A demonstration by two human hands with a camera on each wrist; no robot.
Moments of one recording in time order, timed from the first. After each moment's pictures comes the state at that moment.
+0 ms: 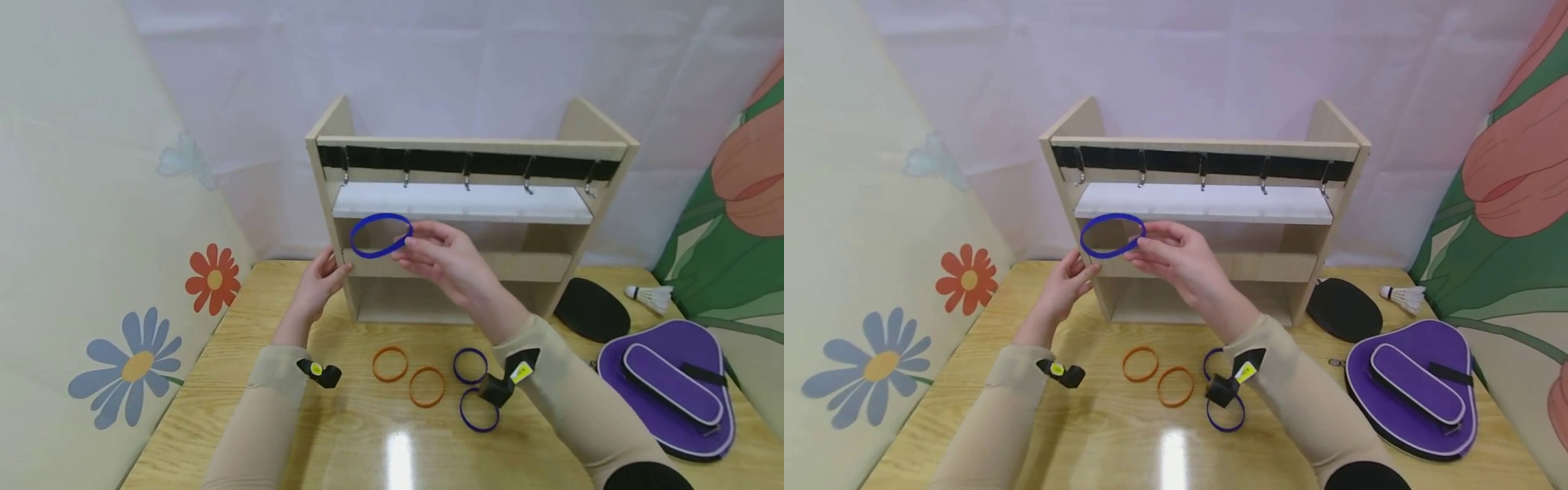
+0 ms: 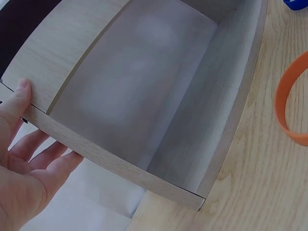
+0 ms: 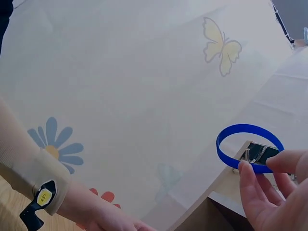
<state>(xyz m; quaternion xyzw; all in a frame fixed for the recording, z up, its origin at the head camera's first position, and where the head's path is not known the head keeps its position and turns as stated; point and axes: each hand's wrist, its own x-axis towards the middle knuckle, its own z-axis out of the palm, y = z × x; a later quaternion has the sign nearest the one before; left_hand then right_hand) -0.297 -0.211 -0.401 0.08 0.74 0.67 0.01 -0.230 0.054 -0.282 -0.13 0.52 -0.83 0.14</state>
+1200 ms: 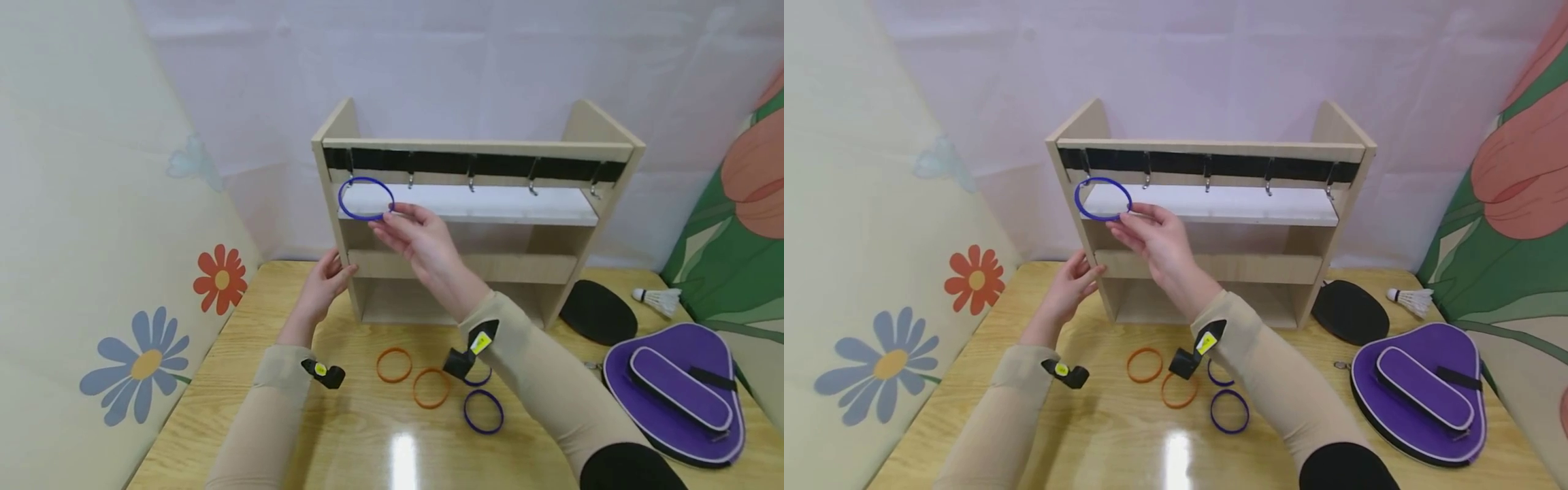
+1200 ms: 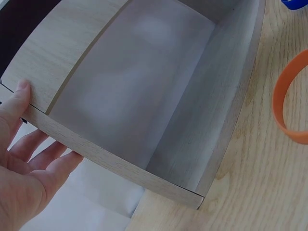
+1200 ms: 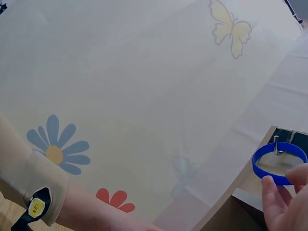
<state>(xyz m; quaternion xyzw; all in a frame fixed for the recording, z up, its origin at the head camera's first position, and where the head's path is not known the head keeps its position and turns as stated) -0.296 -0.210 -0.400 0.08 0.74 0.67 0.01 -0.260 0.003 -0.271 -0.03 0.45 -0.89 0.09</state>
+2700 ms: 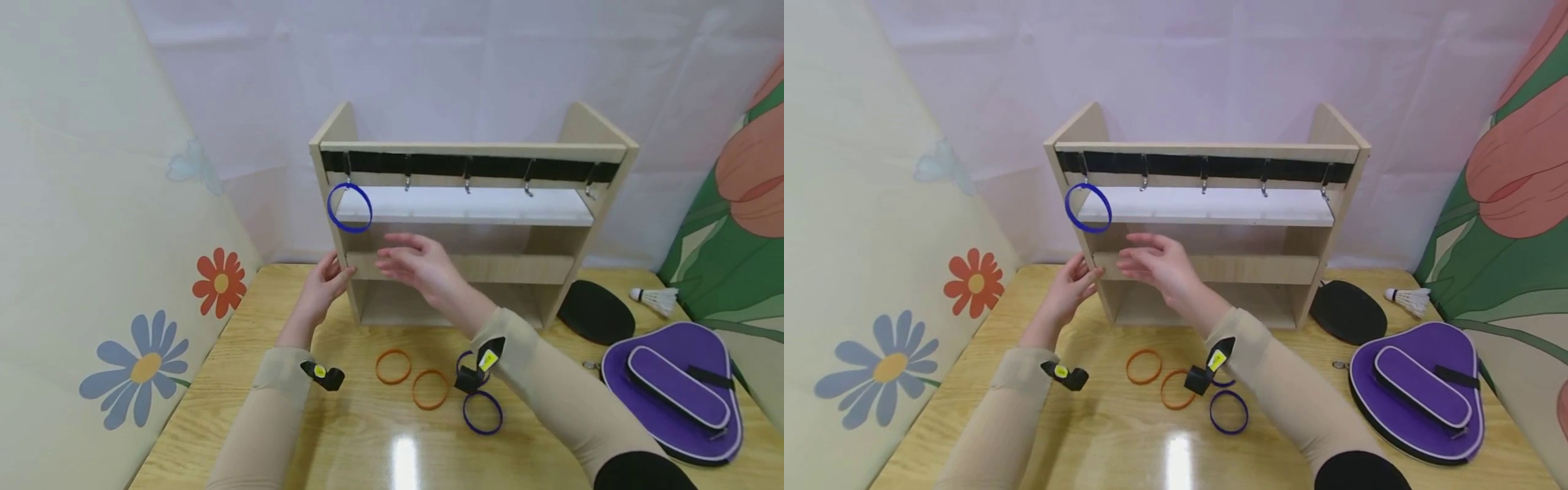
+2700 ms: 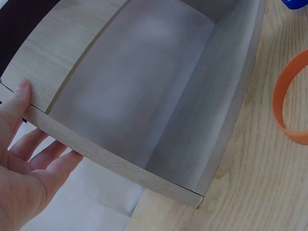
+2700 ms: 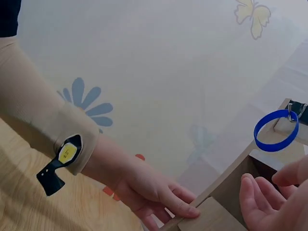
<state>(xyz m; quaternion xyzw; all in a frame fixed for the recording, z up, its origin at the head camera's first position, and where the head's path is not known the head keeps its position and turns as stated) -0.294 -0.209 -0.400 0.07 0.74 0.67 0.01 -0.255 0.019 -0.308 -0.07 0.58 -0.79 0.15</state>
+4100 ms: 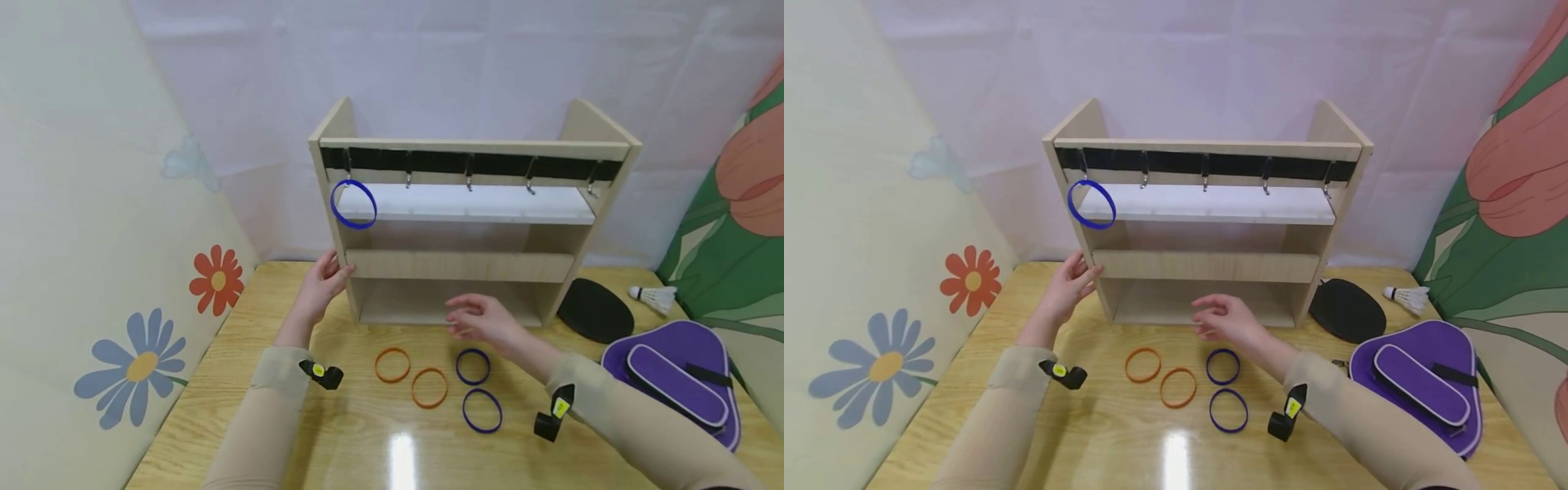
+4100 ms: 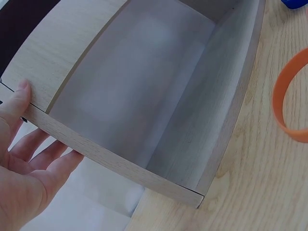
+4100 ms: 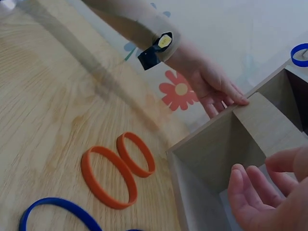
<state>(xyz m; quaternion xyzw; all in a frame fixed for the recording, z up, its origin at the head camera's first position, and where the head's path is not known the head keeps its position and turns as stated) -0.296 -0.212 -0.402 0.07 0.75 0.66 0.02 -0.230 0.120 -0.405 -0.08 0.71 -0.67 0.19</state>
